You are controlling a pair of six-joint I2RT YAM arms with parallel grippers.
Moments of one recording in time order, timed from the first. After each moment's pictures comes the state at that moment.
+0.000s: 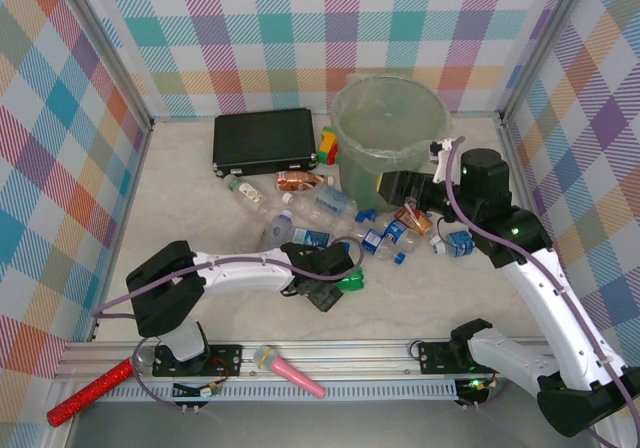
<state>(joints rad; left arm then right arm) -1.11 1.65 0.99 -0.66 -0.22 -0.28 0.41 0.95 1.17 -0.65 -0.33 0.52</state>
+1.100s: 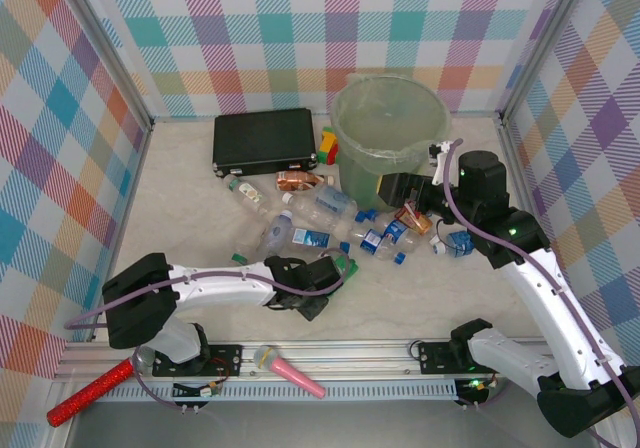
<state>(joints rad) -1.17 1.51 0.84 -0.62 -0.15 -0.37 0.41 0.95 1.15 -0.65 -0.33 0.53</state>
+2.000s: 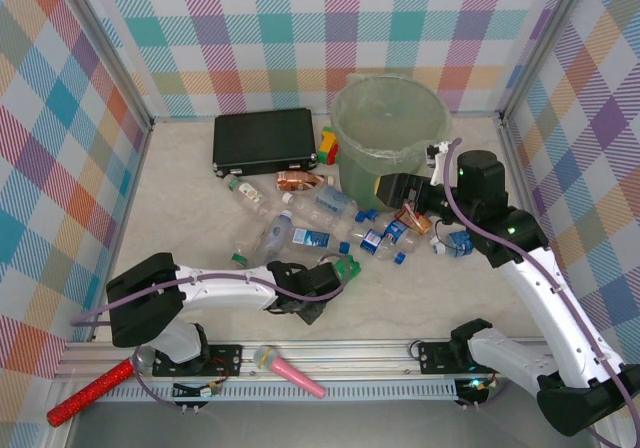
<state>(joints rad) -1.18 1.52 0.81 -0.58 -0.17 -0.40 0.41 0.96 1.15 -0.65 -0.37 0.56</state>
